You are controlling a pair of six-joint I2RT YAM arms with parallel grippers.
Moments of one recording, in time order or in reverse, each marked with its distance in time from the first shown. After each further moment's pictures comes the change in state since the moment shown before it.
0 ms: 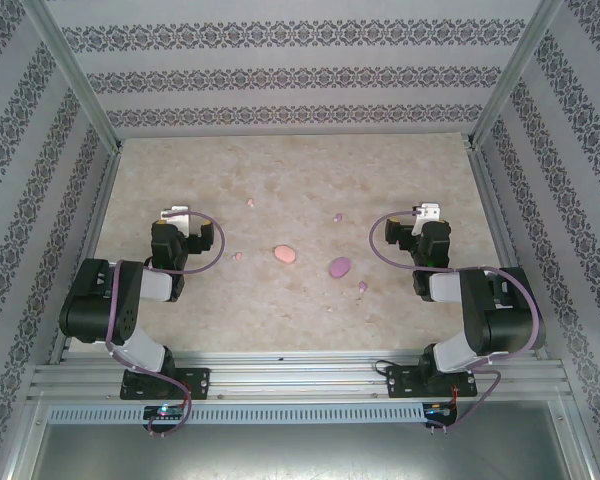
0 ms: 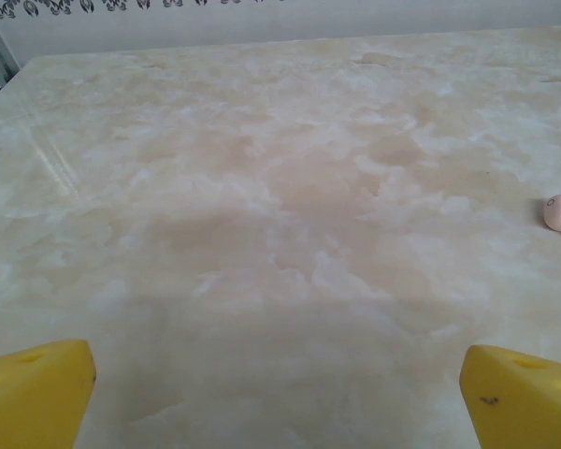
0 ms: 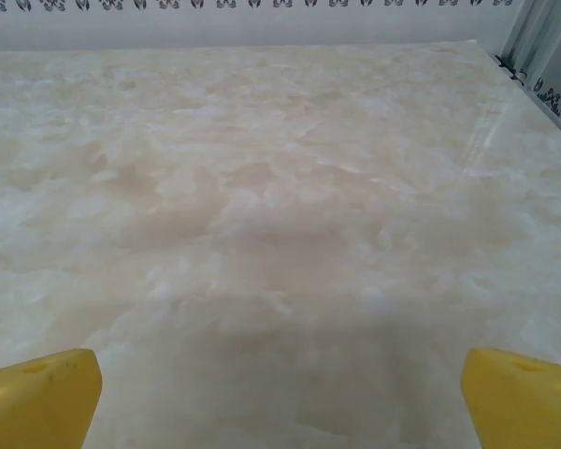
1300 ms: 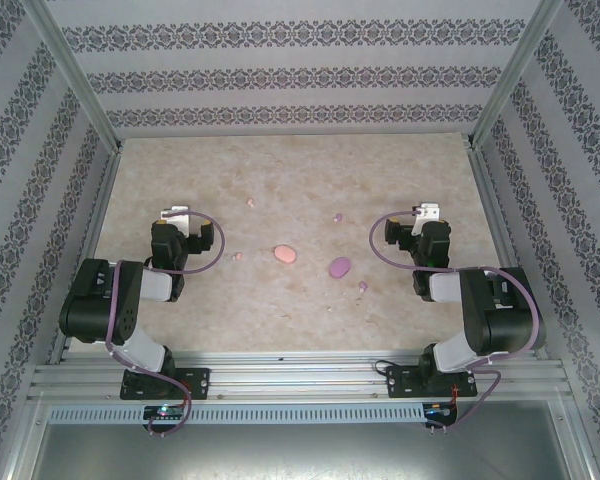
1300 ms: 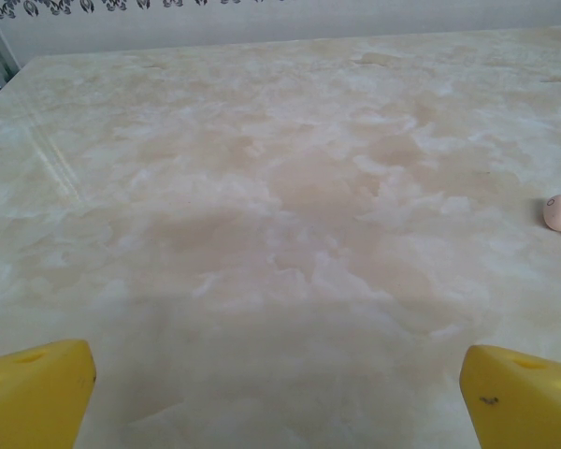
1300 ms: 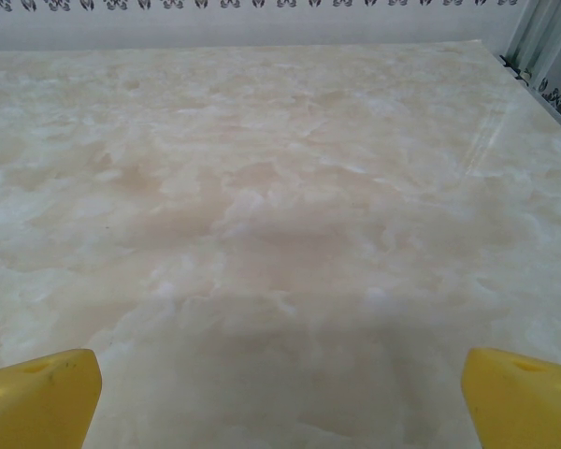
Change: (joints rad) left arm 0.000 0.000 0.000 0.000 0.000 0.000; right arm 0.000 0.000 0.000 -0.002 -0.010 0.000
